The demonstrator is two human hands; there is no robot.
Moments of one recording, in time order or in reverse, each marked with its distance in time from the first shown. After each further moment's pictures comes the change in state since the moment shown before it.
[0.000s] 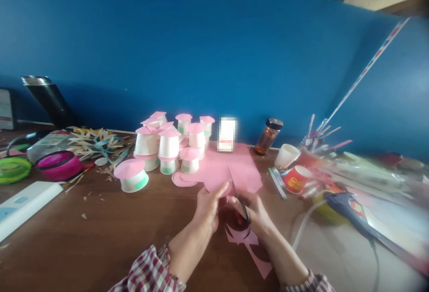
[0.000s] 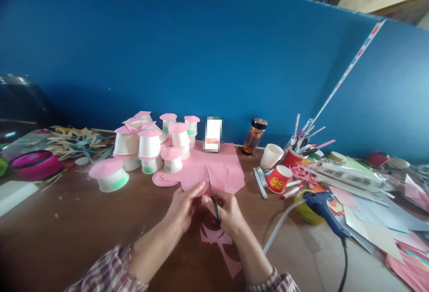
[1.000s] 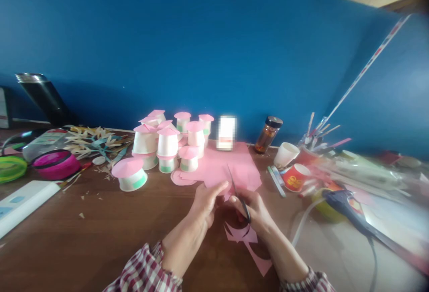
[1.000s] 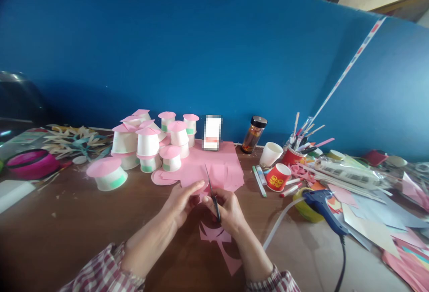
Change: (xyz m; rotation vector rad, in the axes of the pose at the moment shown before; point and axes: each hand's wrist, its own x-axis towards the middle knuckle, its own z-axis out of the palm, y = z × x) left_hand 0.001 0.014 -0.003 0.063 -0.024 -0.055; right_hand -0.002 0.000 -0.003 0.006 0.001 -0.003
